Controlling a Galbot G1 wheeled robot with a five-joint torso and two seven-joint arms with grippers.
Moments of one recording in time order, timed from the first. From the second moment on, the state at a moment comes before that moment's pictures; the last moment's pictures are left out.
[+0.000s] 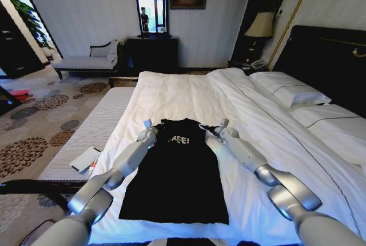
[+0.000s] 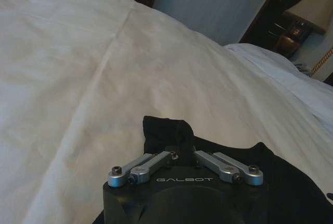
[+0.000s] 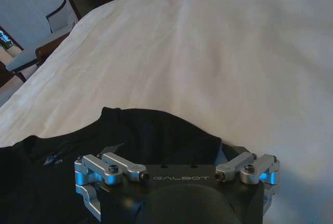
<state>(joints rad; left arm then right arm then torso) 0.35 -1.32 0.15 -0.90 -1.08 0.20 -0.12 -0.29 1.17 -0.16 0.79 1.15 -0.38 -0.05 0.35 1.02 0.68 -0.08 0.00</state>
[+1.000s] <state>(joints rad) 0.36 -1.32 0.13 -0.91 -1.08 0.20 -0.12 -0.30 1.15 -0.20 0.84 1.12 -0.38 -0.02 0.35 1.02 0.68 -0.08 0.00</state>
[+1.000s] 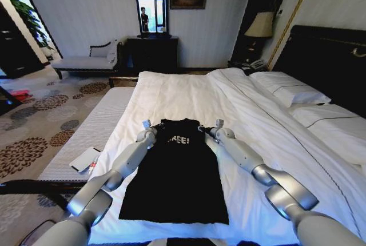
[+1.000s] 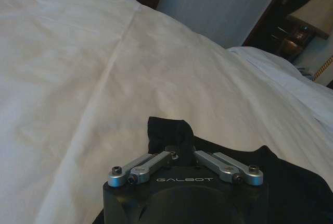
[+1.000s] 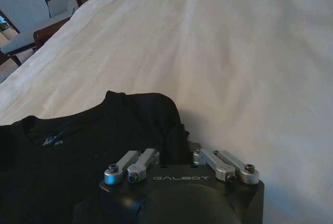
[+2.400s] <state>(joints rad) 0.00 -1.31 0.21 -0.66 -1.18 0.19 0.00 -0.09 1.28 -0.29 0.70 1.12 -0.21 0.07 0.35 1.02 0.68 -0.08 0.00</state>
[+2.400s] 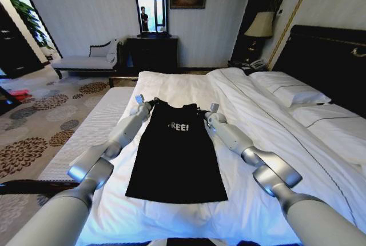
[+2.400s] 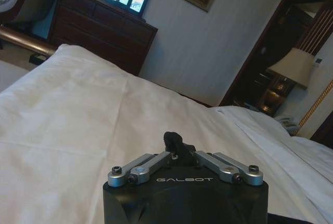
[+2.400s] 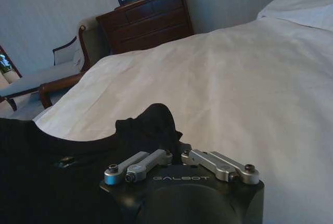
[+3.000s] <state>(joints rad) 0.21 -1.18 0.16 -1.06 -1.22 0.19 -0.09 -0.33 1.01 -0.17 1.08 1.06 -0.10 0.08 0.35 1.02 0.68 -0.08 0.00</state>
